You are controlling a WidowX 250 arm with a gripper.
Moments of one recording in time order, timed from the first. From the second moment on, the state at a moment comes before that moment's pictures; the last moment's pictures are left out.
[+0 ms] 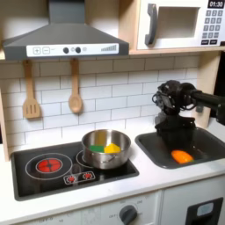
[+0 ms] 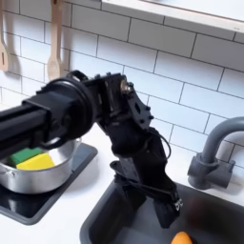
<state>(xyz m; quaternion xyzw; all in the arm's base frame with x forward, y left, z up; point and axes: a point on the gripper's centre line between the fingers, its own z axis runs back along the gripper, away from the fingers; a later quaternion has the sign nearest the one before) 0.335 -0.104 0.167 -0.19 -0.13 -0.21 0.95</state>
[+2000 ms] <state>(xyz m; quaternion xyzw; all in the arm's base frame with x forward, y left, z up) 0.348 -0.159 0.119 -0.16 -0.12 -0.15 0.97</state>
